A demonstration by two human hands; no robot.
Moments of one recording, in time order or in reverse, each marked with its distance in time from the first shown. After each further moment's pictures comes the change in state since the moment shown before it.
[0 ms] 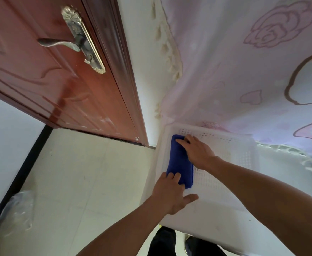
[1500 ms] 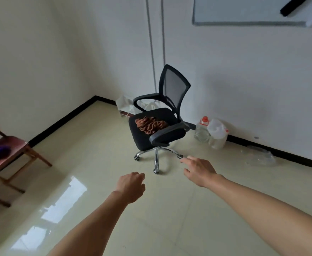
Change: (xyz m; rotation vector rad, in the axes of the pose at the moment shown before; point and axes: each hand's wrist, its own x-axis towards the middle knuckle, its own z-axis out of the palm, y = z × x) left_hand -0.801 0.416 0.499 -0.799 0.449 -2.047; right_hand -0.683 -0.644 0.294 -0.457 -0.134 -1.733
